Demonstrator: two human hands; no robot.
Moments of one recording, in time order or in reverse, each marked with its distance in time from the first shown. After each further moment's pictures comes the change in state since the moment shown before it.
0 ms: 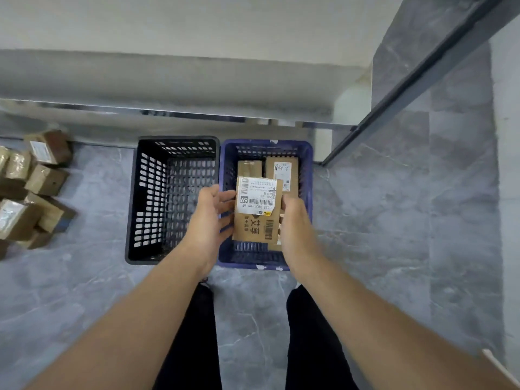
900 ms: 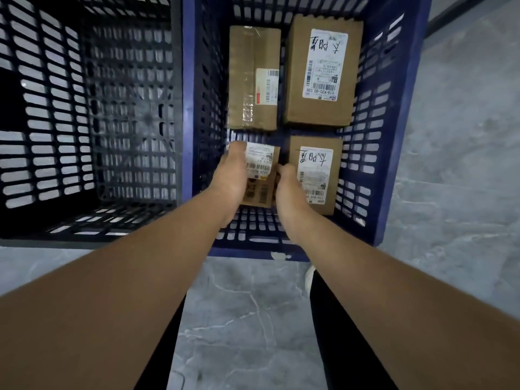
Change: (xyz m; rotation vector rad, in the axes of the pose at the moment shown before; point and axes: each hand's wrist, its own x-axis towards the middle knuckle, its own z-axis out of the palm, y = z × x) left_hand 0.350 -0.237 -0.002 0.221 -0.009 -0.209; right_hand 0.294 0.272 0.086 -0.114 -0.028 0.315
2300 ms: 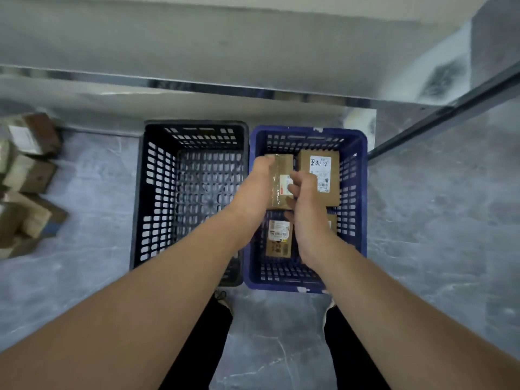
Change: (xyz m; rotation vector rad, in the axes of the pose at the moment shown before) left_hand -0.249 0.183 -0.088 0.138 -0.151 0.274; right_hand -0.257 -0.189 0.021 0.217 0.018 -0.272
